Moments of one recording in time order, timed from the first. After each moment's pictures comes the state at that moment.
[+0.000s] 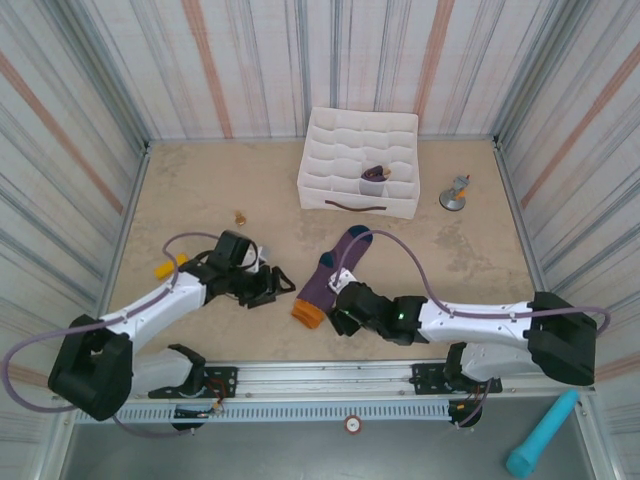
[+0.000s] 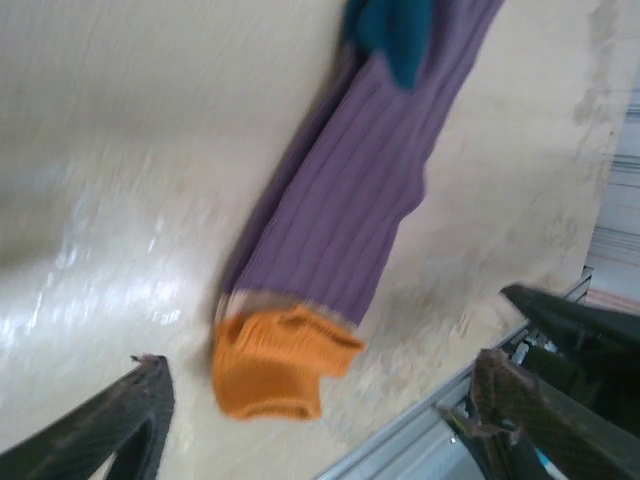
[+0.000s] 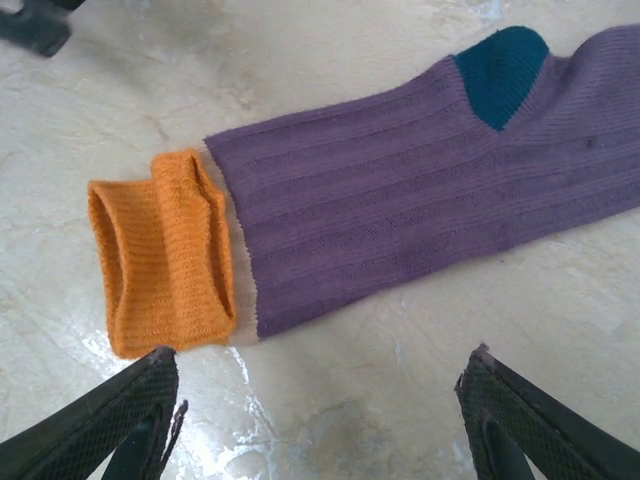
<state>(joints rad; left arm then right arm) -0.49 1.16 0.57 -0.45 0.56 -0.76 1.21 1.24 0.58 -0.20 0.32 0.38</state>
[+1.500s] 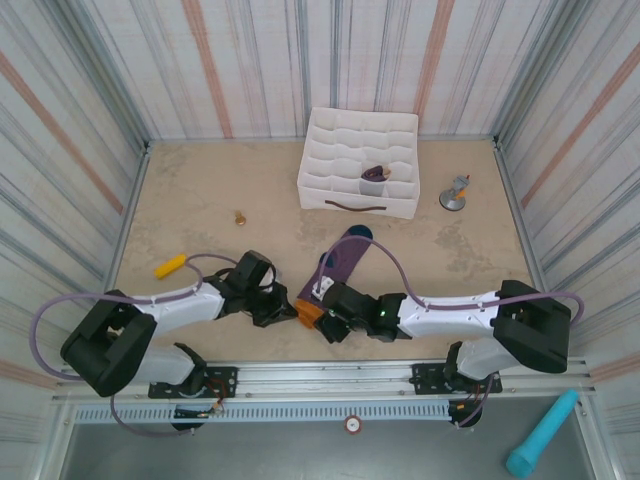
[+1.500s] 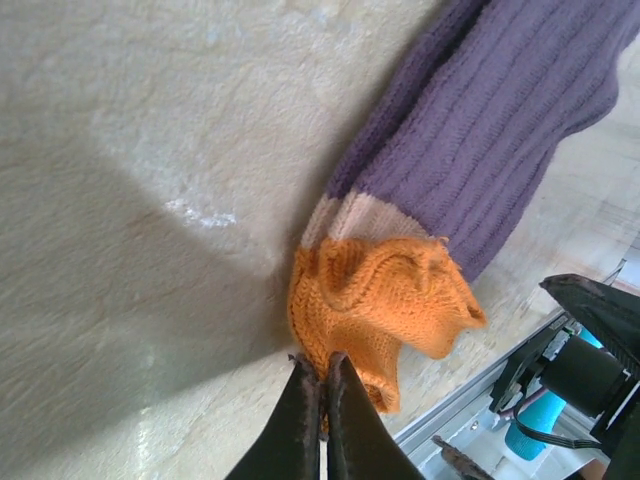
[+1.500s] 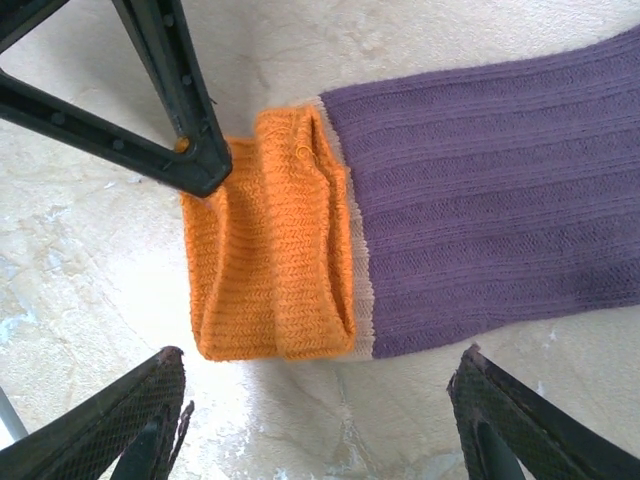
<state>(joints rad) -0.66 1.32 0.46 -0.18 0.54 -1.01 1.21 1.39 0.63 -0.15 0.15 0.33</state>
